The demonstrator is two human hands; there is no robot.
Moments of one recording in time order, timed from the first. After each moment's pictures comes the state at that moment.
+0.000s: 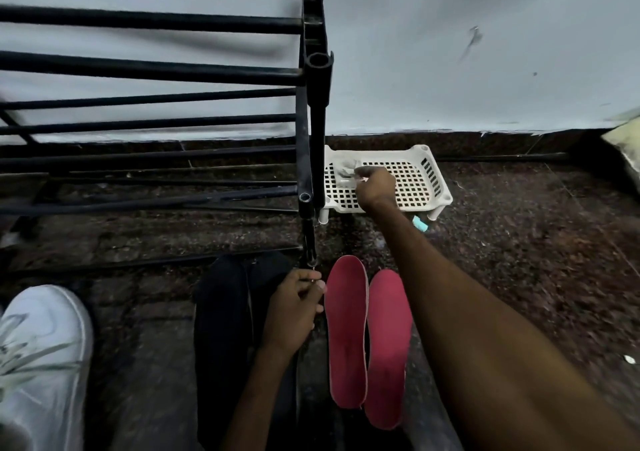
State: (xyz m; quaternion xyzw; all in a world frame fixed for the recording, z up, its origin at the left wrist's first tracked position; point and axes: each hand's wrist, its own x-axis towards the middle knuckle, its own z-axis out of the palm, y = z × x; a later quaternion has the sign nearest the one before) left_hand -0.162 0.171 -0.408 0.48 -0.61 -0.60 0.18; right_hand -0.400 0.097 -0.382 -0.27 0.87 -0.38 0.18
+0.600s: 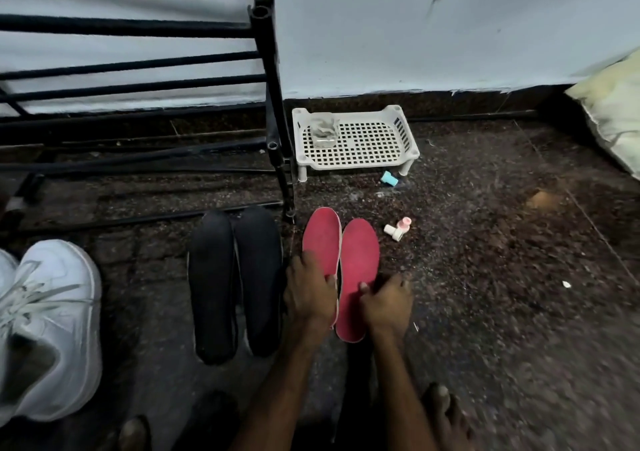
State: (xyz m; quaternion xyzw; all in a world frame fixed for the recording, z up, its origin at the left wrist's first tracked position) left_hand -0.187 0.263 -0.425 0.54 -0.79 -0.29 0.03; right_hand -0.270 0.343 -0.456 -0.07 0.94 -0.26 0.19
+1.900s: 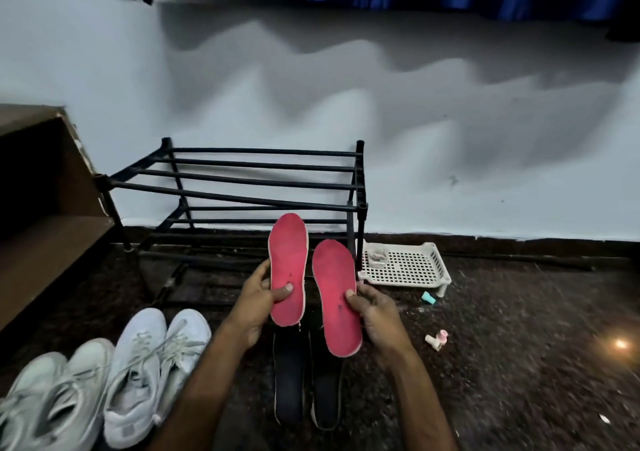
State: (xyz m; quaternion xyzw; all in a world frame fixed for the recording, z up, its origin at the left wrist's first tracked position) left_hand -0.005 0.166 -0.213 0.39 -0.51 -0.68 0.35; right_hand -0.165 0.295 -0.202 -0.23 0.56 -0.66 0.45
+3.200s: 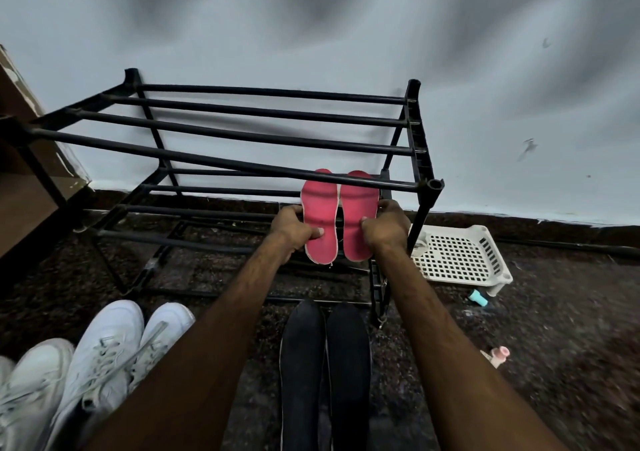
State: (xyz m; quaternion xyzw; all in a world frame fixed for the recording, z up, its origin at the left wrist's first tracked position) left_hand -0.108 -0.027 -0.279 0.52 -0.62 -0.53 0.25; right_hand -0.240 0.071 -0.242 -0.25 0.83 -0.46 0.18
